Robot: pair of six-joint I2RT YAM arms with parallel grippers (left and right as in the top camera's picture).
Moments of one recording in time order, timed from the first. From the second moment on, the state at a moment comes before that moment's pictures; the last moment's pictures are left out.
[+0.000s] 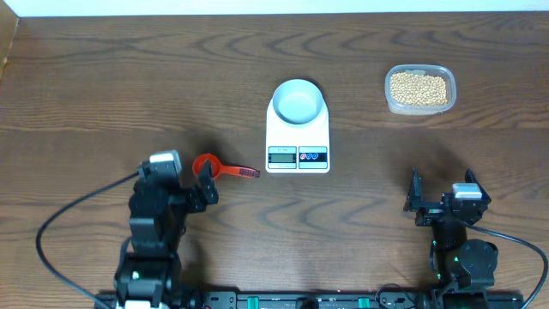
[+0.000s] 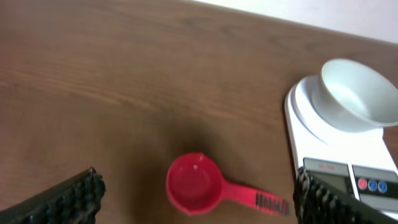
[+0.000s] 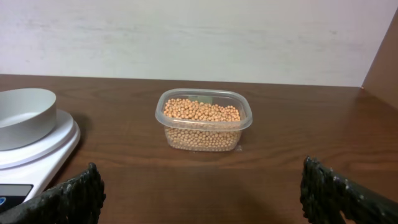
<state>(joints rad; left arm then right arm) -0.05 0.58 0.39 -0.31 -0.01 -0.20 0.04 0.01 0.01 -0.07 0.06 -0.04</state>
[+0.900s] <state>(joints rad) -0.05 0.81 0.73 -0.59 -0.03 -0.36 0.04 0.01 0.01 -0.07 0.06 -0.04</state>
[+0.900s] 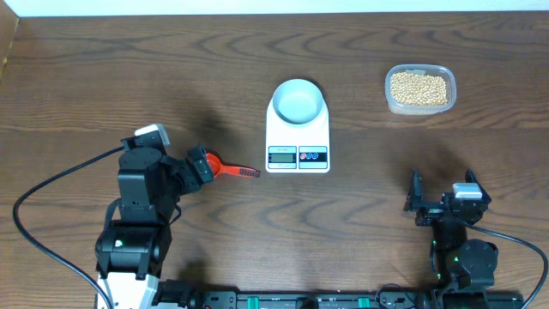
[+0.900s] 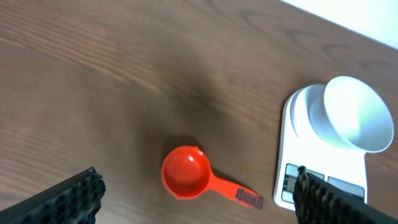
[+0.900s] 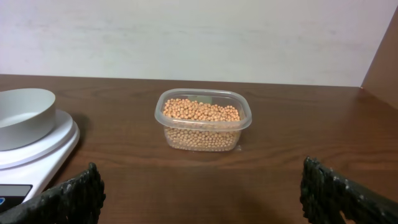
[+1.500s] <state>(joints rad) -0.05 0.84 0.73 -0.60 -0.12 -0.61 0.04 0.01 0.01 -0.07 0.06 -0.04</state>
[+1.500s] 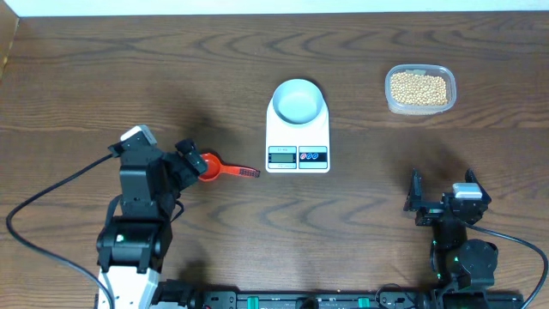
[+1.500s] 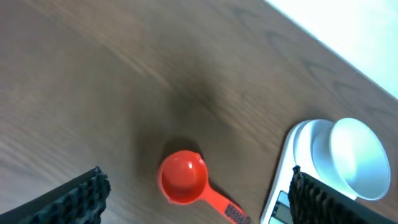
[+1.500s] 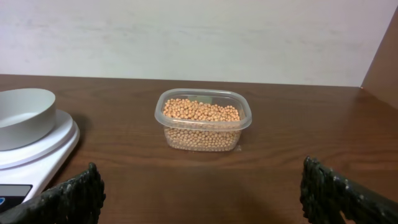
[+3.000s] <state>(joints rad) -0.05 1.55 0.74 -0.49 -0.03 -1.12 0.04 0.01 0.01 -0.07 0.06 -0.04</state>
